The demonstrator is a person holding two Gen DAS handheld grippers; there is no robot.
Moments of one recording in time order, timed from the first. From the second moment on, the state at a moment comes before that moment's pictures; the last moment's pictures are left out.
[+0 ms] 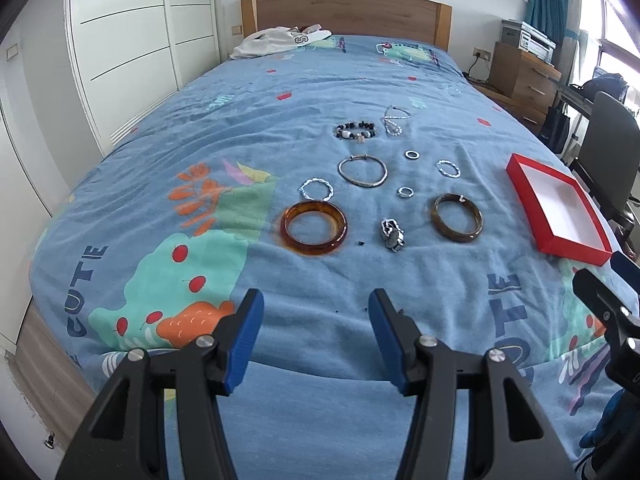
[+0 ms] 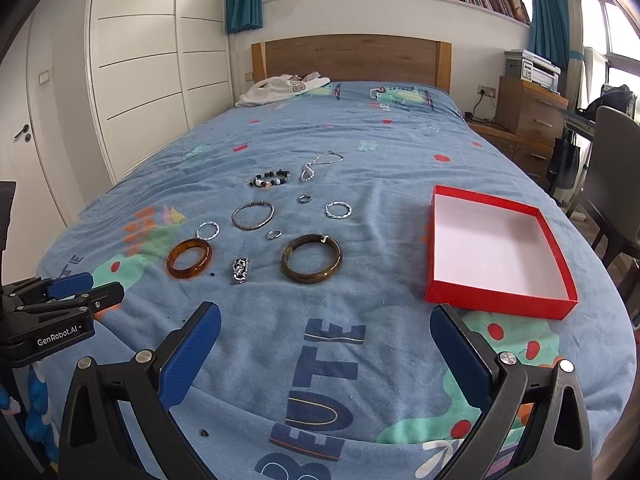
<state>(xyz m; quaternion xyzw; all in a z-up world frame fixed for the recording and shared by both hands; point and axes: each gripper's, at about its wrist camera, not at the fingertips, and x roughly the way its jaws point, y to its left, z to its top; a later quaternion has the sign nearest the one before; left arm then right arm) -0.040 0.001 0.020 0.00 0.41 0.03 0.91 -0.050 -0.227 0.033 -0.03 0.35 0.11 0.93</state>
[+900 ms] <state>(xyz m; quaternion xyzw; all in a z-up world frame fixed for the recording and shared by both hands) -0.014 0.006 0.006 -0.01 0.43 0.03 0.90 -0.007 -0.191 0.003 0.02 0.39 0.08 0.92</state>
